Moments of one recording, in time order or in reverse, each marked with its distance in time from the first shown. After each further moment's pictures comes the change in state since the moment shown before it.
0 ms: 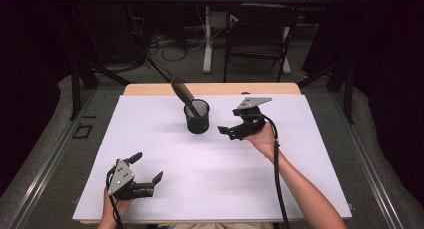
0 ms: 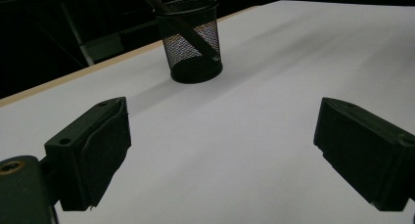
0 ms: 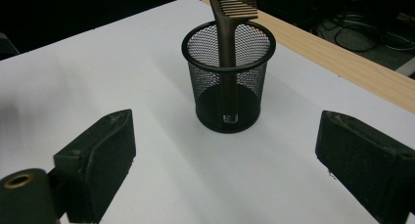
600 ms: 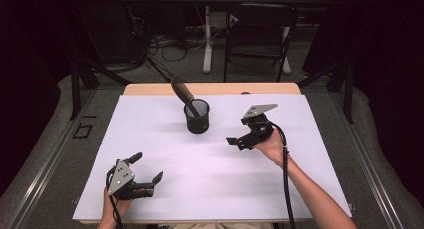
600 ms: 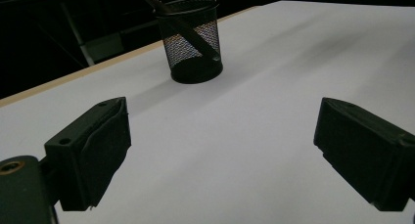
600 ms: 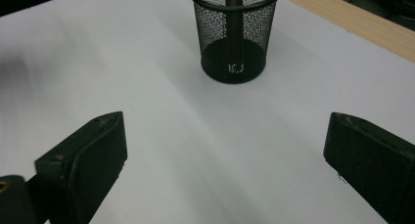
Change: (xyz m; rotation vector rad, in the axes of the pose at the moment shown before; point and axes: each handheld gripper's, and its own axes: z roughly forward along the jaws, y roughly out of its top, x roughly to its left) left arm 0.000 0.000 0.000 0.000 0.001 -0.002; right arm 0.001 -0.022 -0.018 0.115 0.015 -0.008
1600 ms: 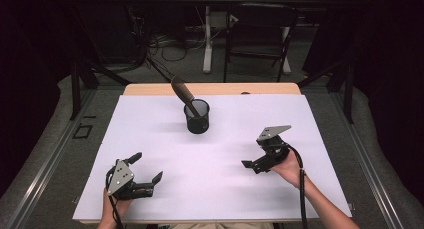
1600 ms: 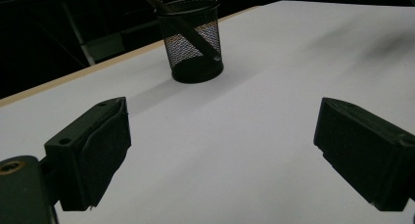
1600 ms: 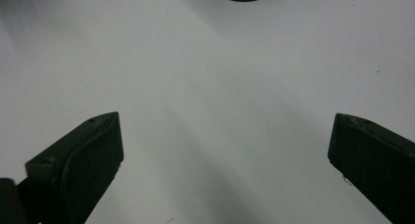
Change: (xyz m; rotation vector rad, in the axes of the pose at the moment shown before) left arm 0.000 0.000 -0.001 0.001 0.003 0.001; right arm 0.020 -0.057 -0.035 0.112 -0.022 0.011
